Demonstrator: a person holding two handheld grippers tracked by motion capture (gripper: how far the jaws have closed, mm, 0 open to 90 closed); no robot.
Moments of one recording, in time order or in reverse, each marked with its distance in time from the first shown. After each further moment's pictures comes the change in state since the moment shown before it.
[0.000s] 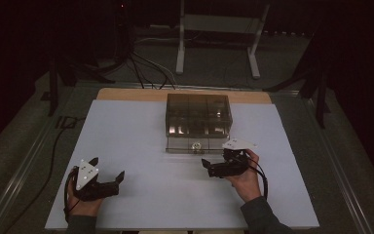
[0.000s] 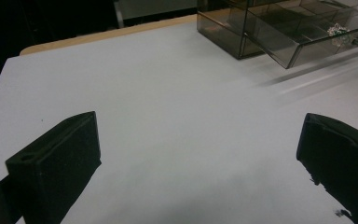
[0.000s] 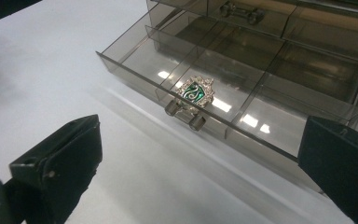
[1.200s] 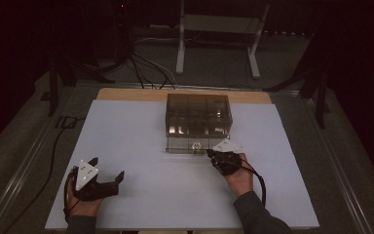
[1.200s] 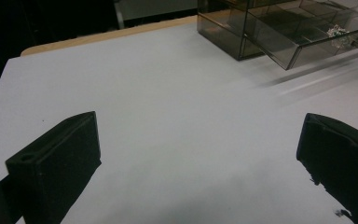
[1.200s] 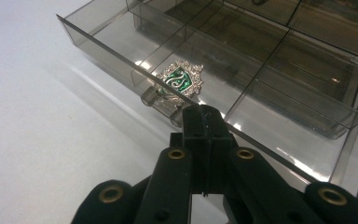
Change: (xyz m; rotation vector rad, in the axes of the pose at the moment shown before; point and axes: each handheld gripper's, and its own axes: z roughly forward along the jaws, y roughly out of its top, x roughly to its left) left arm 0.000 0.000 -0.001 -0.002 0.001 -0.003; right arm 0.002 -0.010 0.030 0.031 -0.094 -0.124
